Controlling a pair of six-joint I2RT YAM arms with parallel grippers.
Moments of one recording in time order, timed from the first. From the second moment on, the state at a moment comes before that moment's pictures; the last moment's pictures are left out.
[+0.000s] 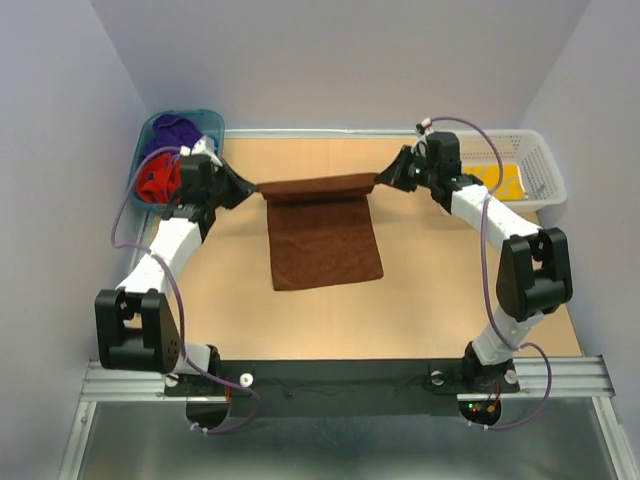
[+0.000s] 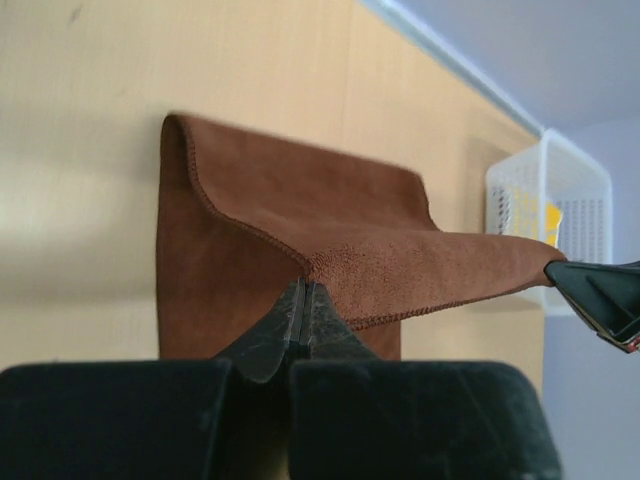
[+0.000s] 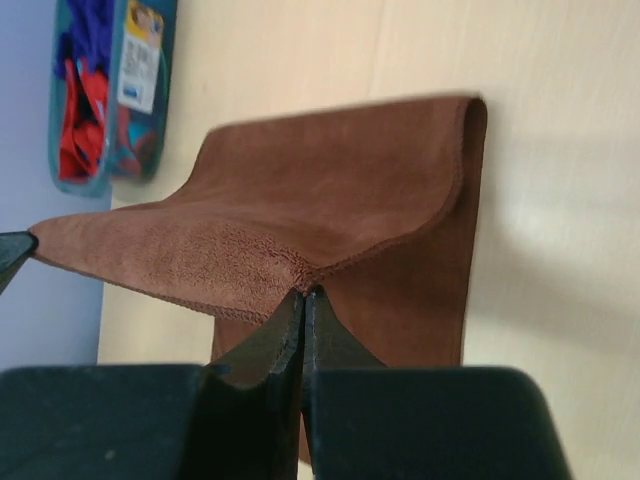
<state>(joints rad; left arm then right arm) -0.09 1.41 1.07 -0.11 0.25 -0.71 0.23 1.74 1.33 -0.06 -0.36 0.60</state>
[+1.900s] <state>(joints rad) -0.29 1.04 0.50 -0.38 0.16 -0.79 0.26 1.36 0.65 -0.29 -0.53 0.66</state>
